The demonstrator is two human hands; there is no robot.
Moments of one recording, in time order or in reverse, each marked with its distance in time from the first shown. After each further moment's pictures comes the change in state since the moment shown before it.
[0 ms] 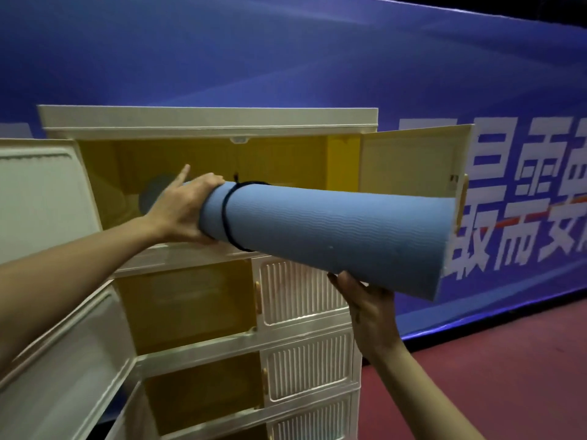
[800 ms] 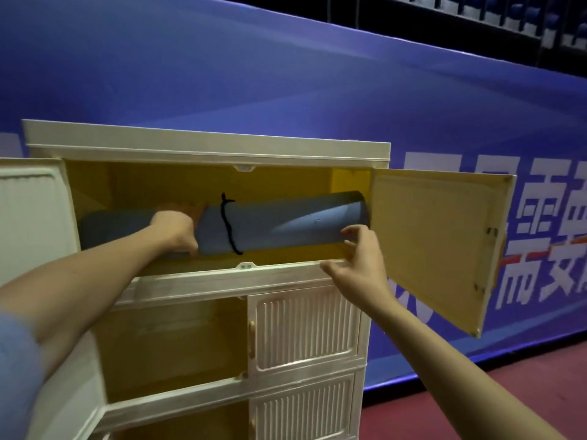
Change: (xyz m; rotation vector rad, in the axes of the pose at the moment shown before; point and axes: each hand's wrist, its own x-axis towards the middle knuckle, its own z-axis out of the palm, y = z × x) left_hand 0.047 -0.037 0.027 0.208 -0.580 -0.659; right_hand 0.138 -0.004 0.033 -1.016 -0.173 -0.103
